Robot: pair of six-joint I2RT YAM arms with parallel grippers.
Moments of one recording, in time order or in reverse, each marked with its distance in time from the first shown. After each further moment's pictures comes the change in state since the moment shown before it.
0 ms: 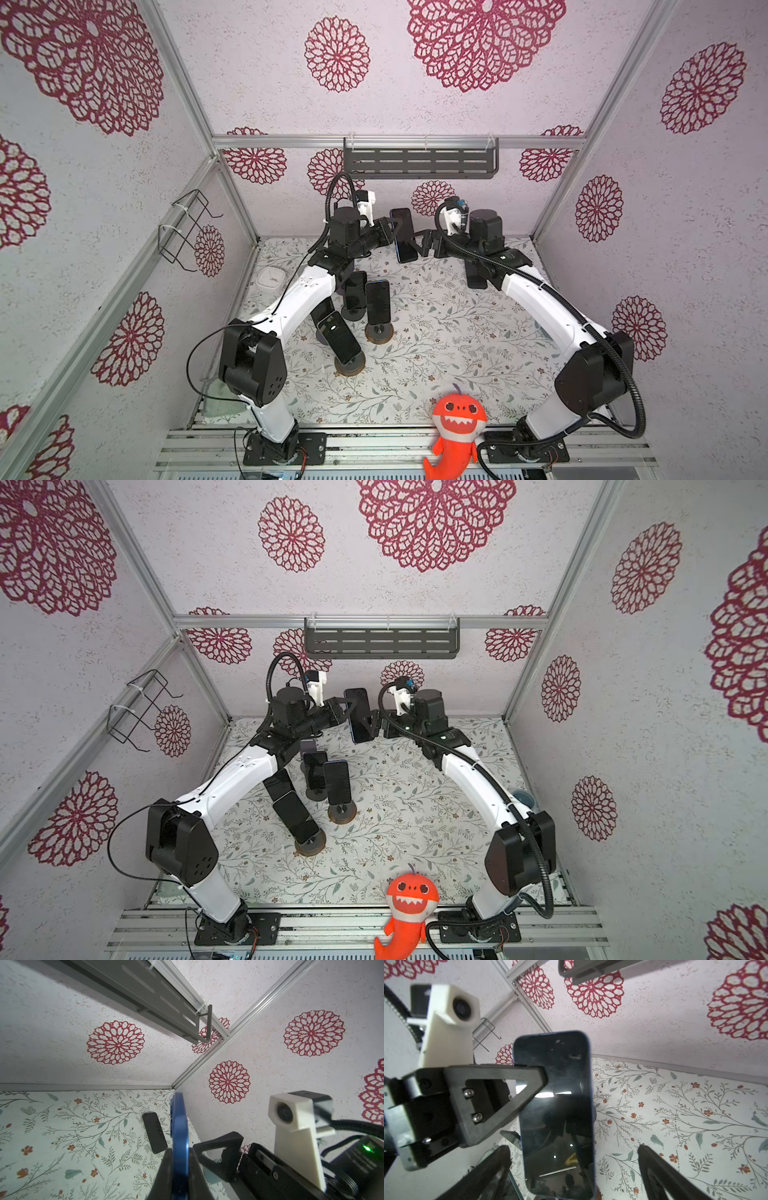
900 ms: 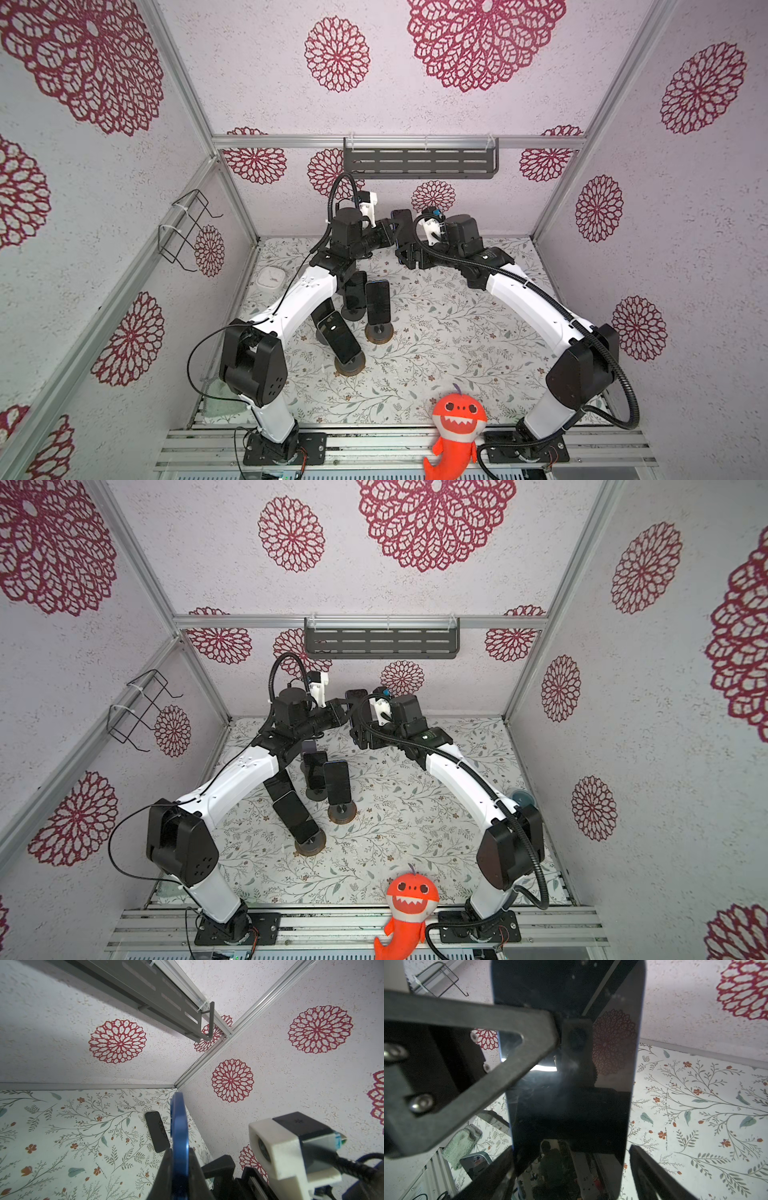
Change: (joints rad) left arm -0.008 0.001 0.000 -0.013 -0.012 0.014; right arm 0.093 0.061 0.079 -0.178 0.139 -0.093
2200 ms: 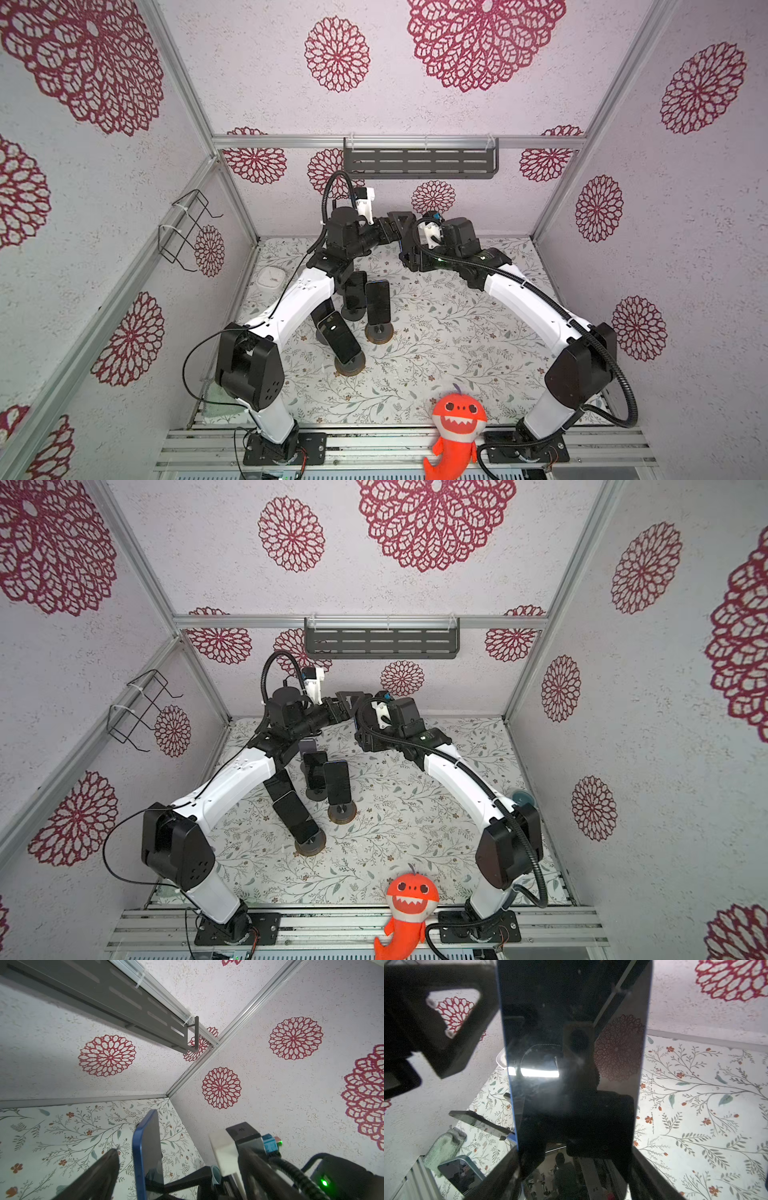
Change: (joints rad) left arm 0.016 -0.043 -0.033 0.070 -0.003 0.001; right arm 0.002 0.007 -0.003 -0.065 0.105 0.018
